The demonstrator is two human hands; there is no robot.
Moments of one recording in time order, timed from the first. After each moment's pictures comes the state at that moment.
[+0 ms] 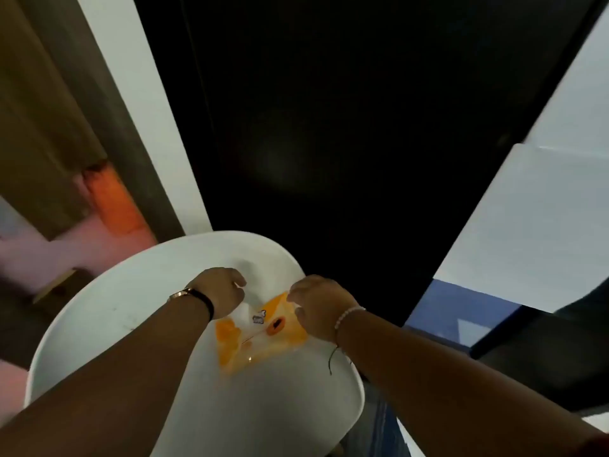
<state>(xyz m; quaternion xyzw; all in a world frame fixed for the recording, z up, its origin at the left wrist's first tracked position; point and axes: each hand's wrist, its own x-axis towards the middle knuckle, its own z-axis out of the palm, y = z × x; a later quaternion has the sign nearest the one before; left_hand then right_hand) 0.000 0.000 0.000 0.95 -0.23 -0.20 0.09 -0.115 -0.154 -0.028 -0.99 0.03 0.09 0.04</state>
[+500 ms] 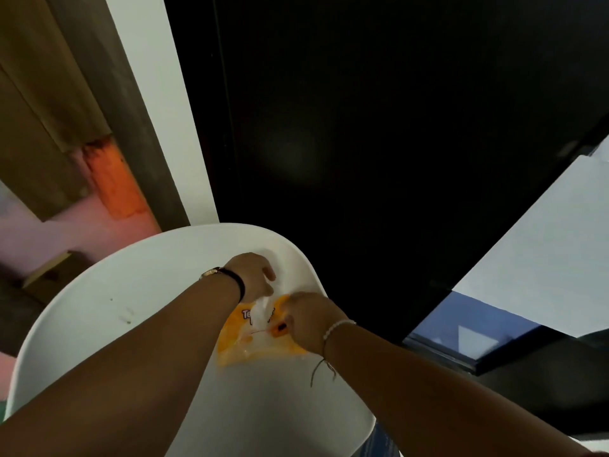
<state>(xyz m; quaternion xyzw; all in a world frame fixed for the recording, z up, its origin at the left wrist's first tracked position) 0.019 -0.035 -0.007 0.92 -0.25 -0.27 0.15 -0.084 -0.132 -0.049 -0.98 0.05 0.15 0.16</state>
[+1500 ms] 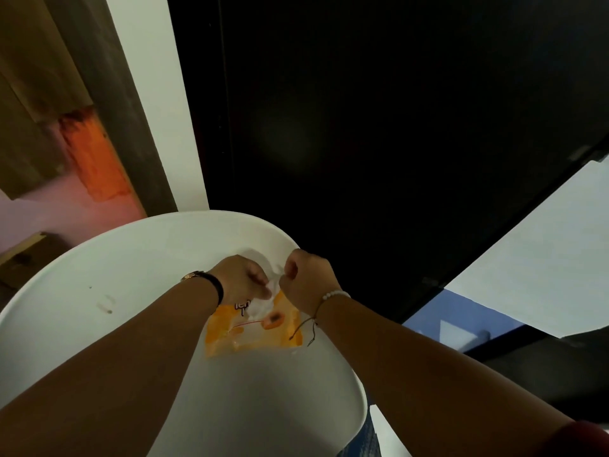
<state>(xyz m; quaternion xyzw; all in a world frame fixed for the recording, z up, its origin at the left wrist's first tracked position) 0.027 -0.025 -0.041 0.87 -0.21 -0.34 0.30 -0.064 -0.146 -0.031 -0.93 0.21 -0.04 0.29</state>
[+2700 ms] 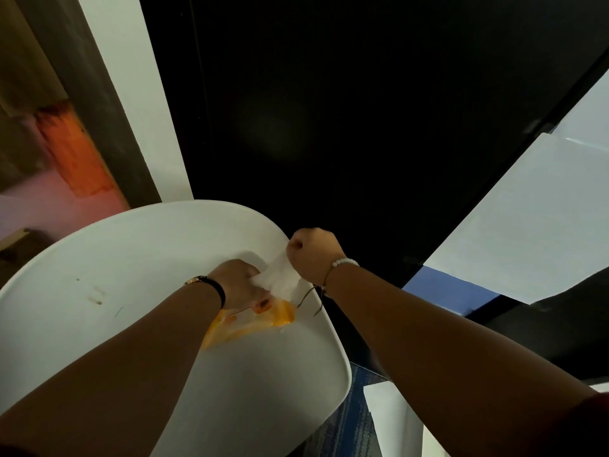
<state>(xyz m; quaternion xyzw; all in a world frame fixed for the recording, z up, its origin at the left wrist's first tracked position) -0.005 -0.028 -0.051 0.89 -0.24 -0.32 0.22 -0.083 -0.165 0.001 -0.94 0.22 -0.01 0.26</state>
